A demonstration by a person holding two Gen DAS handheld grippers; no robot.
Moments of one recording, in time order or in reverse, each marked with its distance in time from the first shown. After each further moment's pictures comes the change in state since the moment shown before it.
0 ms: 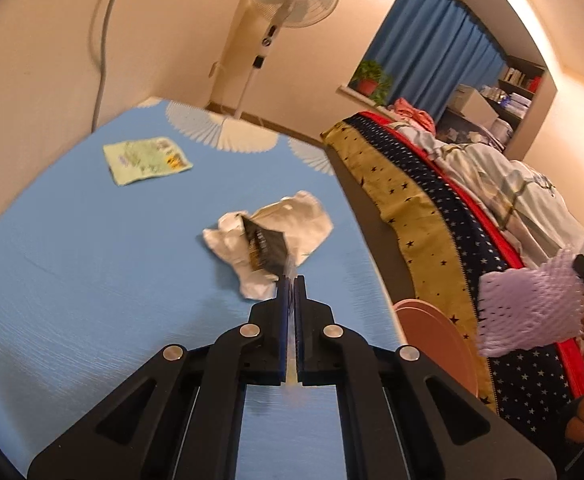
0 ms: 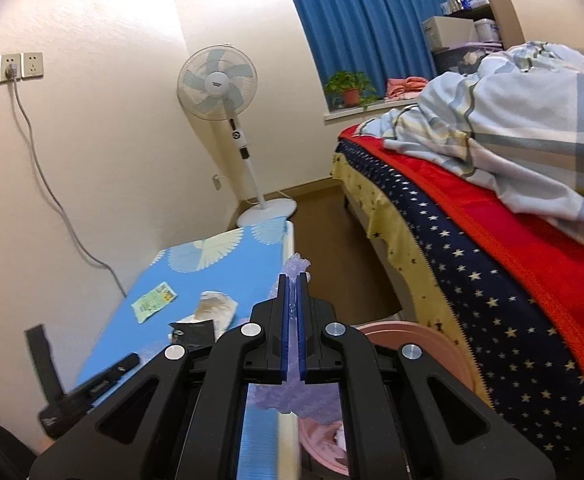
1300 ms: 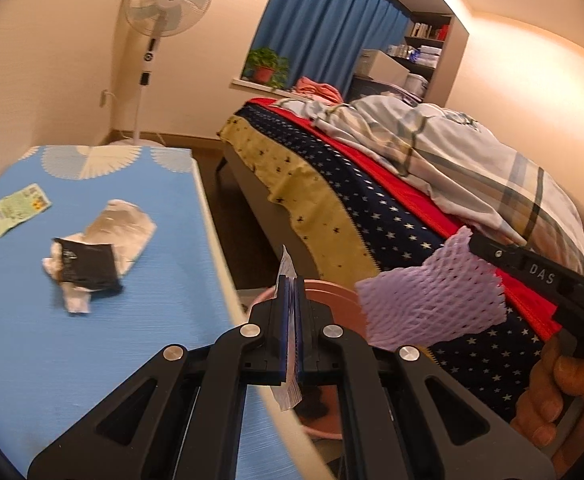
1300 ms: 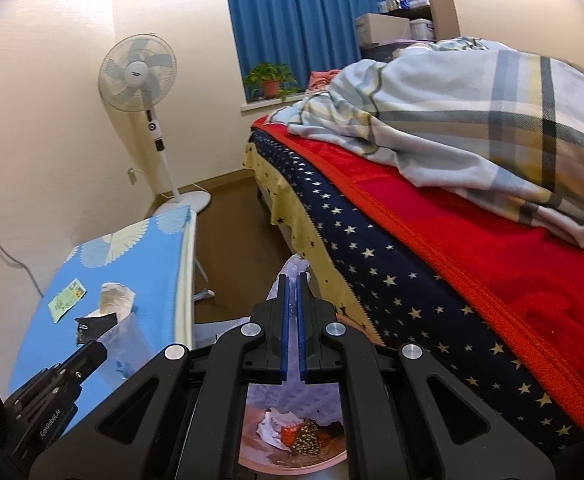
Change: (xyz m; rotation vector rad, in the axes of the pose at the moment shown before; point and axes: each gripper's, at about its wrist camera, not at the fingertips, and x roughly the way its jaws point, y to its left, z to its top) left arm 0.024 -0.150 -0.034 0.248 0.020 -0.227; right arm 0.009 -0.057 -0.019 0.041 0.025 -0.306
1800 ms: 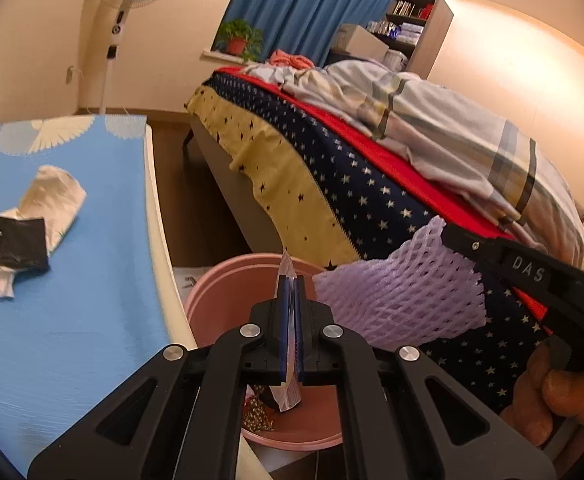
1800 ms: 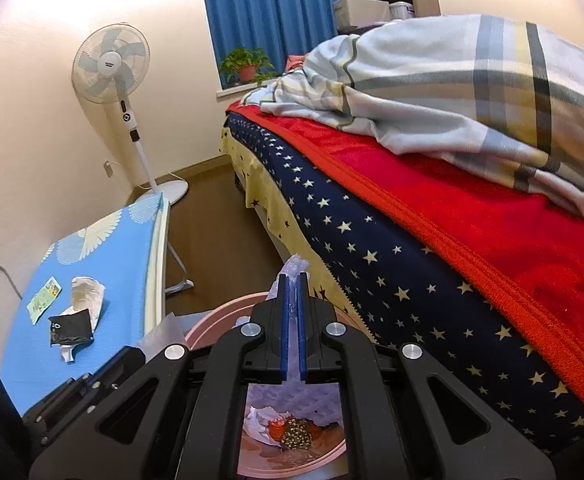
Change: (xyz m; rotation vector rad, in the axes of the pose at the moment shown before) left arm 0.053 -0.022 -0.021 0.004 0.100 -0.091; right arm 0.031 -0.014 -0.014 0.040 0.058 -0.071
